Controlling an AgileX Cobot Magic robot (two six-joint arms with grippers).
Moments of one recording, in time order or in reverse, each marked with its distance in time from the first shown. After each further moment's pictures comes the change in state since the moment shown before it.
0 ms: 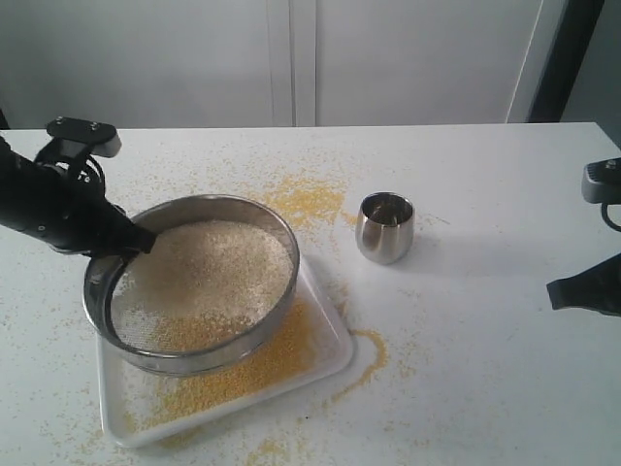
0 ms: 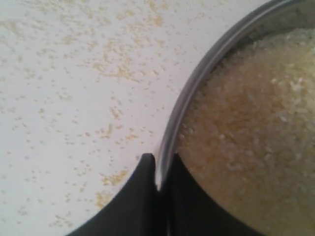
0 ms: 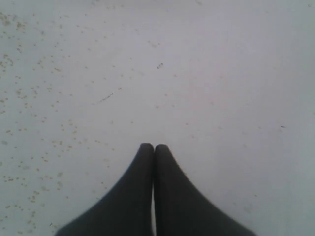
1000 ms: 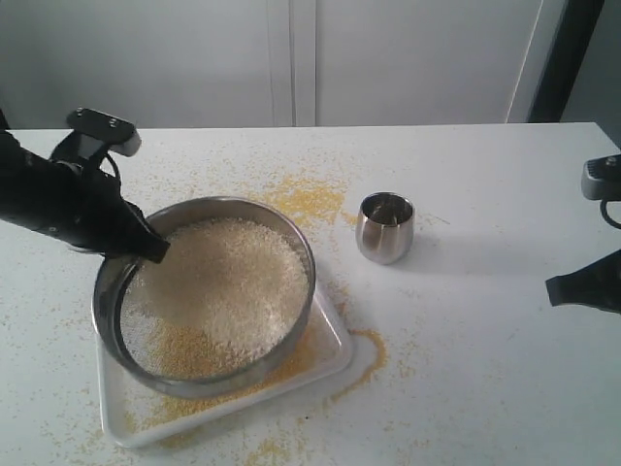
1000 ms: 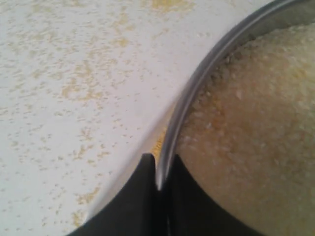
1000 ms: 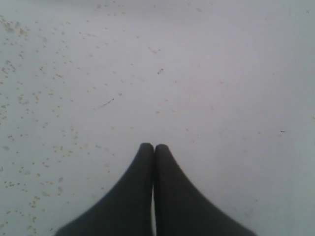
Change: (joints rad) left arm -0.049 -0.025 0.011 -0.044 -0.007 0.126; right arm 0.000 0.000 0.000 0.004 -0.018 0.000
